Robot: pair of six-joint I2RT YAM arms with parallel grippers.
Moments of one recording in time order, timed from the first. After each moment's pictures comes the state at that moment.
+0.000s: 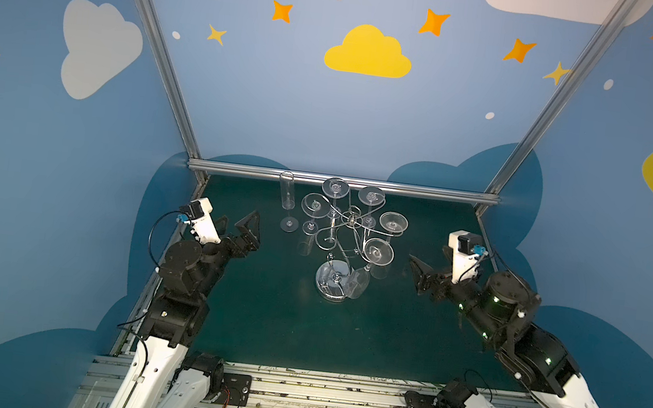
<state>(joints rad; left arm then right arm) -0.13 0.61 0.76 -0.17 0.07 -0.55 0.73 0.76 1.09 -0.58 0.22 0.11</state>
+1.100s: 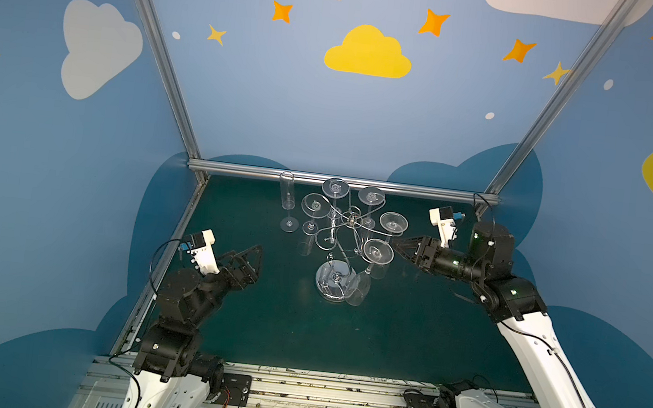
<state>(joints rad) -0.13 0.41 0.62 -0.36 0.19 -0.68 0.34 1.05 1.16 -0.54 -0.72 0.71</state>
